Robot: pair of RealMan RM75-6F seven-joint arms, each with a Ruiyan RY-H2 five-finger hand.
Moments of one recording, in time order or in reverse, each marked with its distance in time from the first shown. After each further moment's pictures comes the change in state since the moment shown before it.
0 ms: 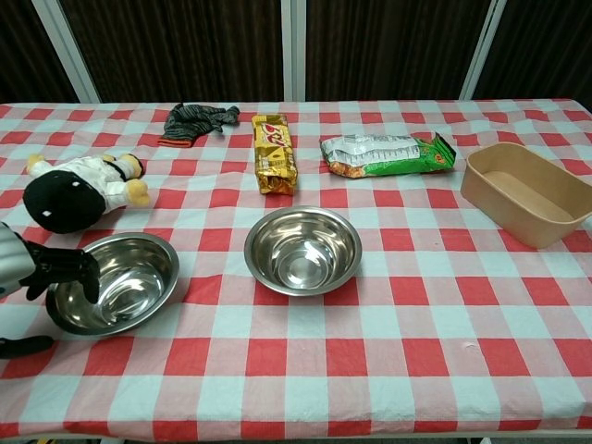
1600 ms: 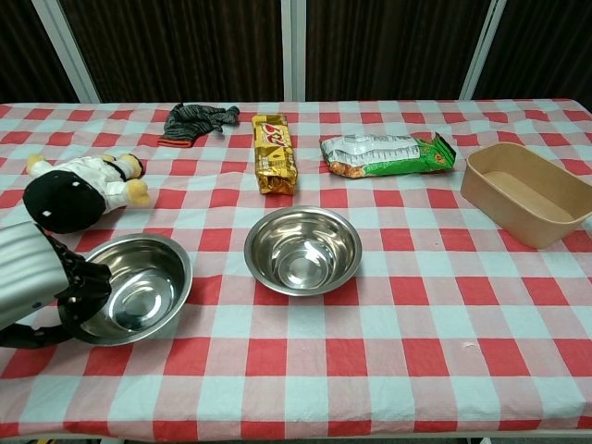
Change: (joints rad) left arm -0.030 -0.185 0.033 0.323 0.046 0.151 0.013; right arm 0.004 0.008 -0.013 0.034 0.047 -0.035 0.060
